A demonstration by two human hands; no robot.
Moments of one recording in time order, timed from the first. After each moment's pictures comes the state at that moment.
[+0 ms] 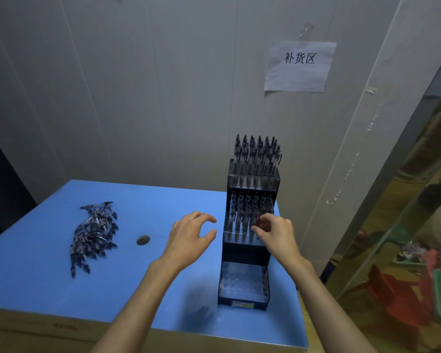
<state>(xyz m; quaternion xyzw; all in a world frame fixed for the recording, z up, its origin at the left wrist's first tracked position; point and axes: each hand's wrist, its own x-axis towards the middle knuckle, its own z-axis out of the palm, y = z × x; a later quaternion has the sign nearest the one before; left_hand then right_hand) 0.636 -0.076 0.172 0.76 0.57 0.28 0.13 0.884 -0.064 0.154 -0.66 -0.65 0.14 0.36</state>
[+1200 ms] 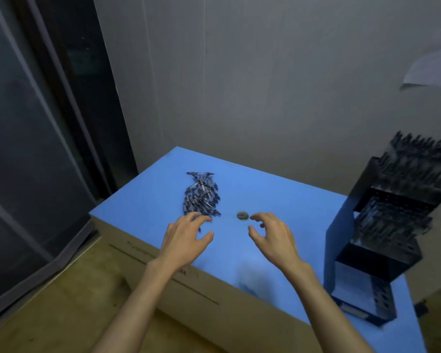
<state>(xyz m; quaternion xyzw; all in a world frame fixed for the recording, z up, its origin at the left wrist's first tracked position) 0.343 -0.170 0.128 0.65 0.72 0.20 0.11 0.580 -0.100 0.129 -0.53 -0.79 0.16 0.26</state>
